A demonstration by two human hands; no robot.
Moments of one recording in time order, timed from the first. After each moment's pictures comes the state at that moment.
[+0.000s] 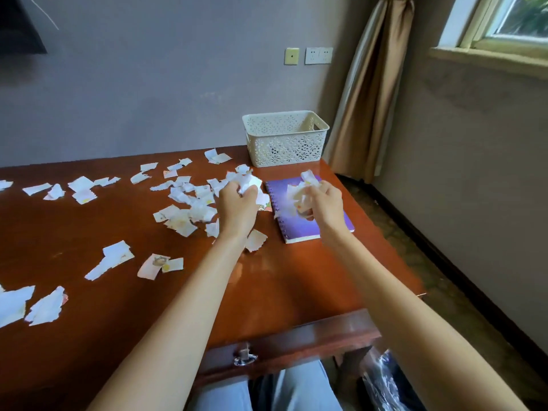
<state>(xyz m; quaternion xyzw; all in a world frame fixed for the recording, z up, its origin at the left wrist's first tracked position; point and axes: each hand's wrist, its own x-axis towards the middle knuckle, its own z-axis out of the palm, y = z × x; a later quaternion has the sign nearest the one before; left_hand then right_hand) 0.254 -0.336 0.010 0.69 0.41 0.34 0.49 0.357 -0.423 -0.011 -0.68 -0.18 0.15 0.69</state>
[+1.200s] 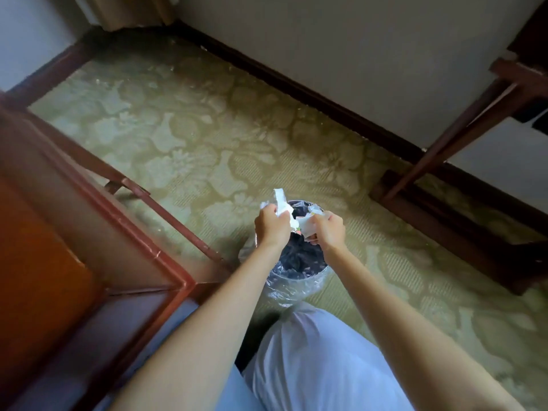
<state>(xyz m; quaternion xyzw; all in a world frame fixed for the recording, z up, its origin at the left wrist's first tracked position) 0.478 -0.674 -0.302 0.80 0.30 -0.17 0.49 0.477 -0.772 -0.338 -0.70 0.35 0.16 0.60</state>
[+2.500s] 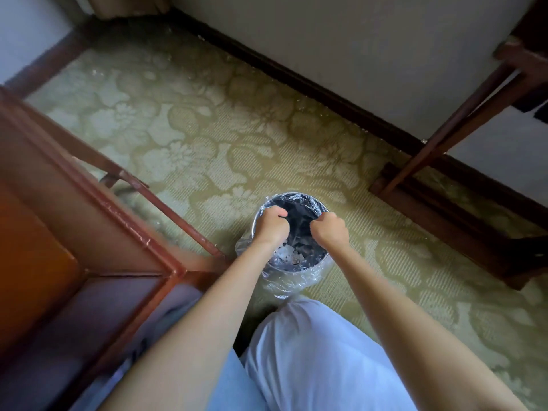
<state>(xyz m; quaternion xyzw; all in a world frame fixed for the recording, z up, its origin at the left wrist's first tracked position) 0.465 -0.678 -0.291 0.80 0.26 -0.29 0.46 0.470 -0.790 -0.349 -0.87 0.25 0.27 0.32</state>
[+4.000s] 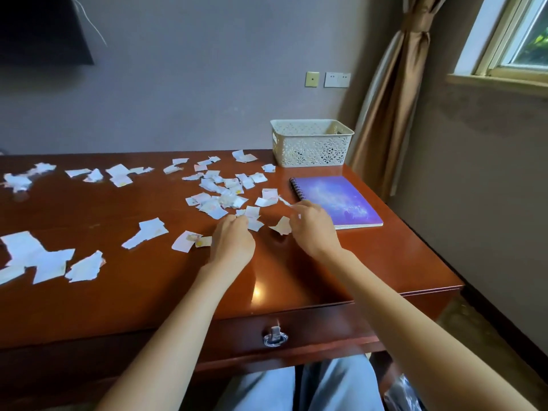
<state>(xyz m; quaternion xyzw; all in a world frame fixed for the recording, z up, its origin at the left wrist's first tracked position) 0.173 -0.317 -0.062 0.86 0.44 0.16 0.19 0.289 -0.401 -0.062 -0.85 -0.44 -0.06 0.27</state>
